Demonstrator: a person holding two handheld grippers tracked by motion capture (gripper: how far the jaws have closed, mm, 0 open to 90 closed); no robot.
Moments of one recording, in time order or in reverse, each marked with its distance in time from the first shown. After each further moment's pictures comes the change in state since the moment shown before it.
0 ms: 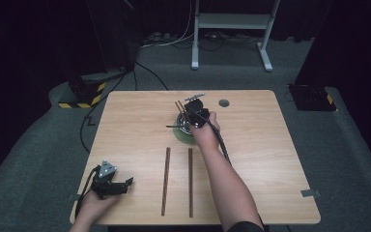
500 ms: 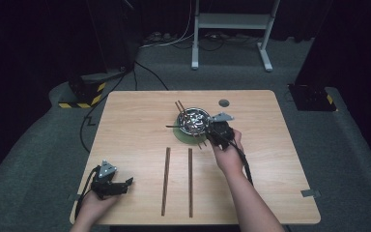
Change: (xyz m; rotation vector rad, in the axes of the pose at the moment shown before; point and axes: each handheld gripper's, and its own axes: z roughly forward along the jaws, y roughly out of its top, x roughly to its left) left arm -0.001 0.000 0.000 -0.003 0.002 -0.006; right arm -0.034 -0.083 -0.069 -0.154 -0.016 -0.045
